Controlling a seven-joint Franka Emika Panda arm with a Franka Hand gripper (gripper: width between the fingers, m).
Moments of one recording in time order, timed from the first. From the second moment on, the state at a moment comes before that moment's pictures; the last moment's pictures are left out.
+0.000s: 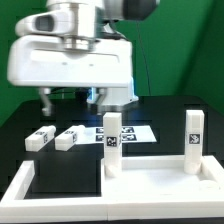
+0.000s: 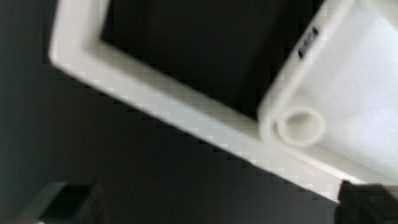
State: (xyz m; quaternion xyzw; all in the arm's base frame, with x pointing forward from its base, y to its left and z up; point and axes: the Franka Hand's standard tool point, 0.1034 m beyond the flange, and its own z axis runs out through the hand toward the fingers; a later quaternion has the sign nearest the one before) arm 0.603 -0.142 0.151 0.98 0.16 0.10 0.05
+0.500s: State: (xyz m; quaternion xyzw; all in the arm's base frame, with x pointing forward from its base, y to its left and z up) arm 0.550 -0.161 0.127 1.00 -0.07 0.04 -0.02
